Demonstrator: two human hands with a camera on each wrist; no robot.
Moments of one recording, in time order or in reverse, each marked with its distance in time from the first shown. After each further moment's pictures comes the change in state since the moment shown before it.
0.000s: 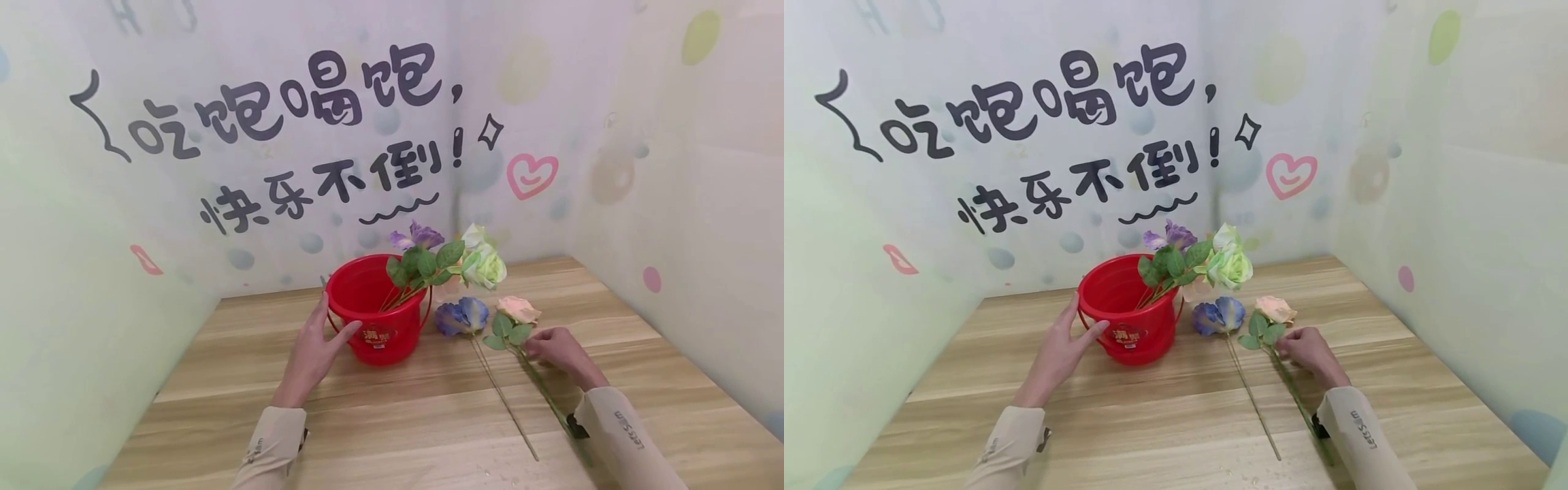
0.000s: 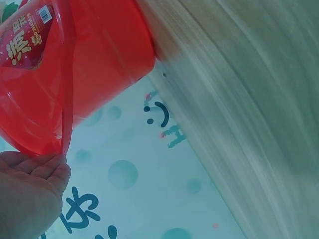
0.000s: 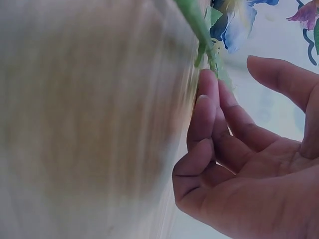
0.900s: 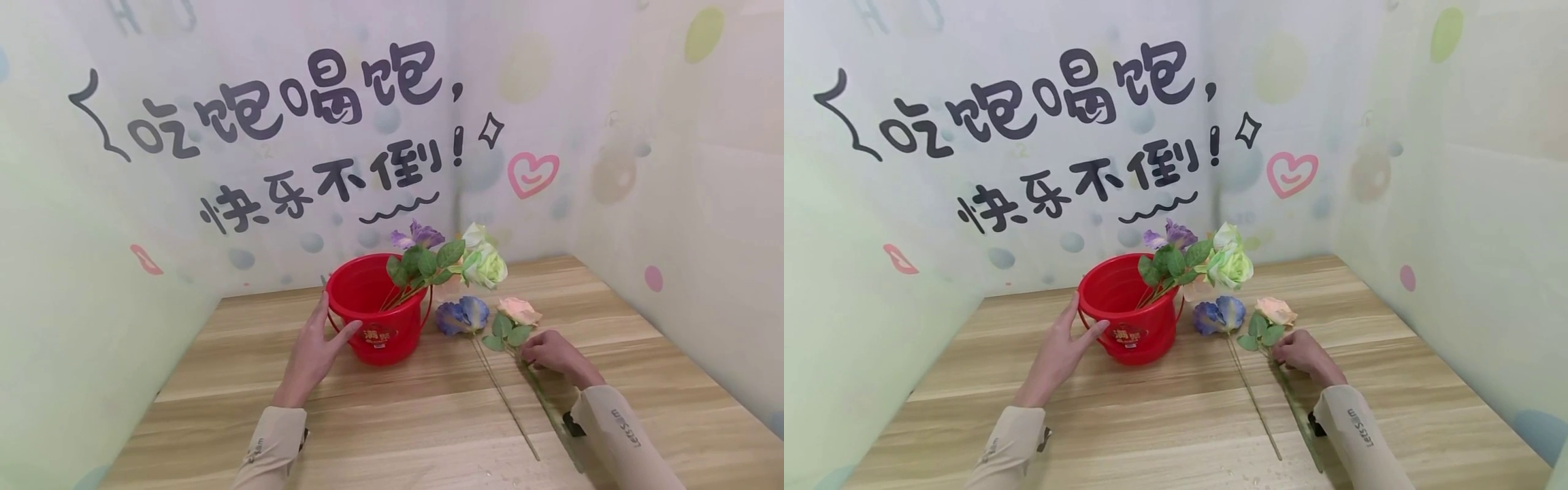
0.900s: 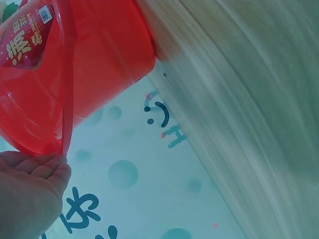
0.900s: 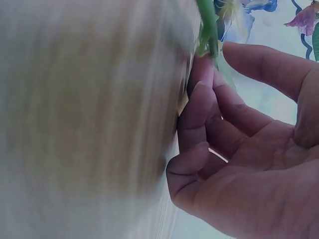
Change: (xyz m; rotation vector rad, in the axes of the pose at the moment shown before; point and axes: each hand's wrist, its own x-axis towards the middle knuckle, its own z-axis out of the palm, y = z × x) left_hand 0.000 -0.002 0.002 0.016 0.010 -0.006; right_hand 0.007 0.001 0.006 -0.065 -0.116 -0.053
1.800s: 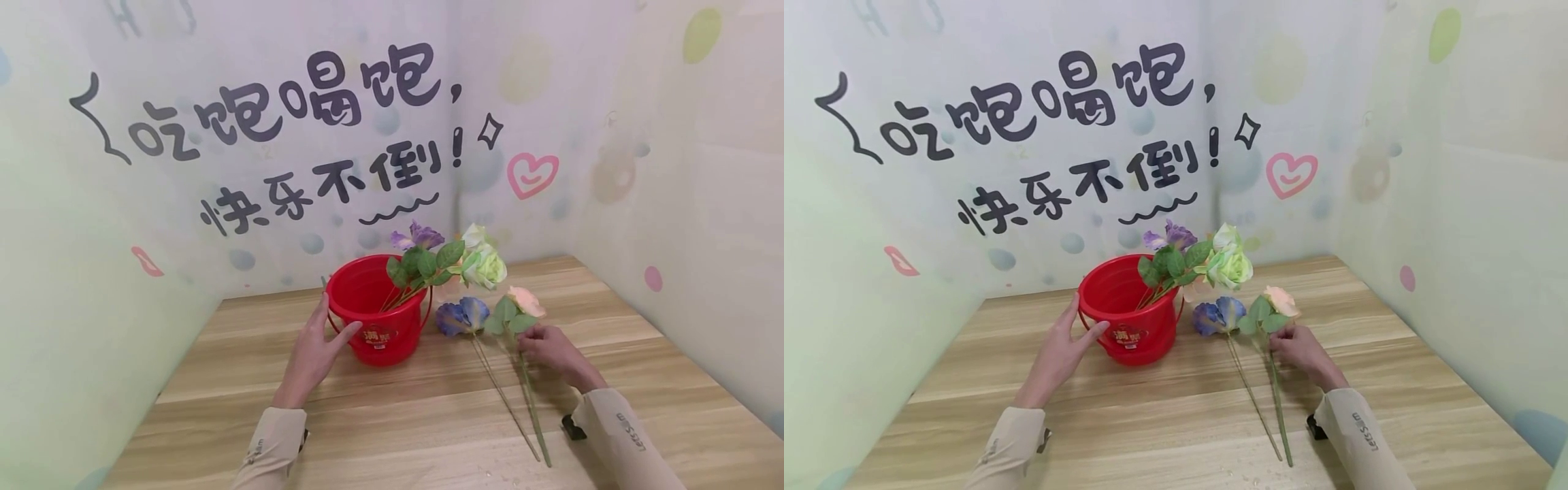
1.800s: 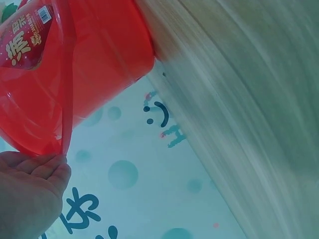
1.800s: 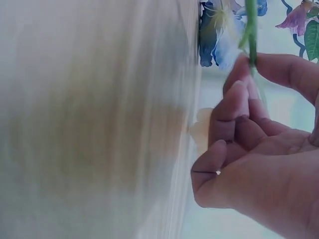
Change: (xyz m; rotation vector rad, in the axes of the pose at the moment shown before) left_hand 0.001 0.001 -0.001 0.011 -0.012 0.003; right_hand -0.003 -0.003 0.005 0.184 0.072 -0.066
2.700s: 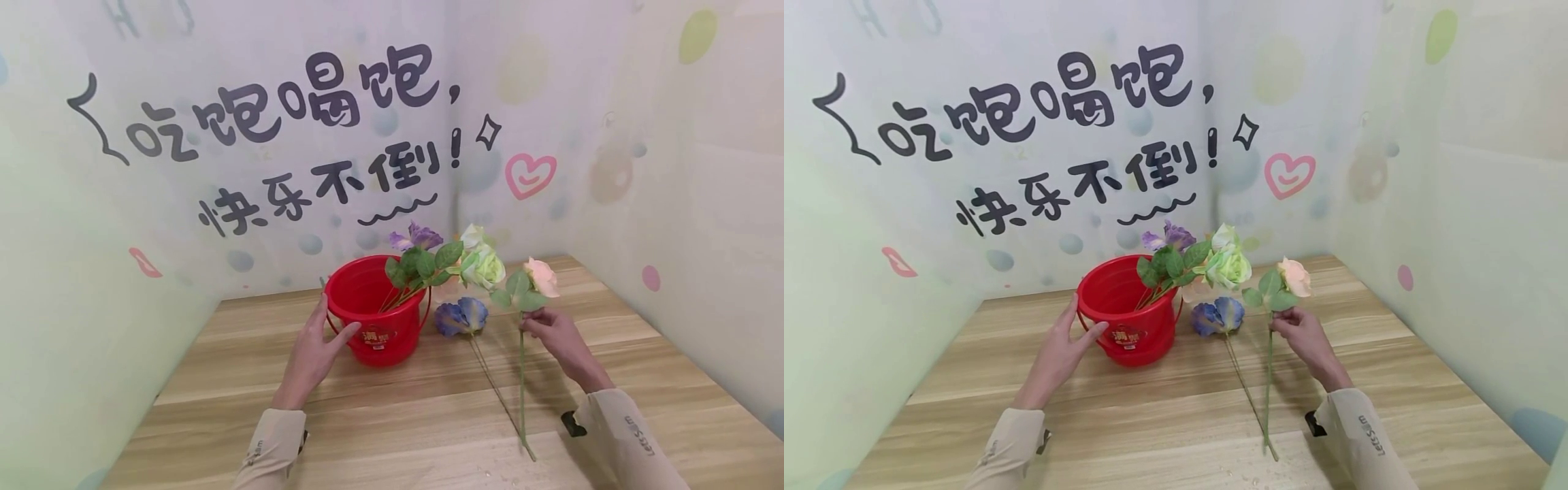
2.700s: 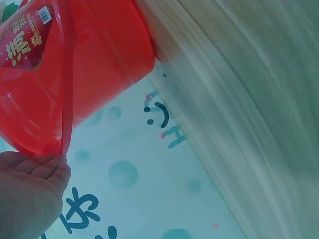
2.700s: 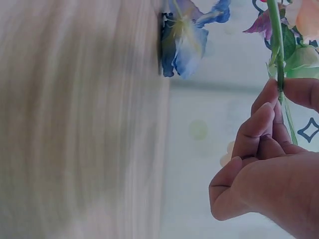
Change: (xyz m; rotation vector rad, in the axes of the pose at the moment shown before) left_hand 0.000 -0.002 0.001 0.003 0.019 0.026; right_hand -0.007 -0.026 -0.006 0.066 0.165 -0.074
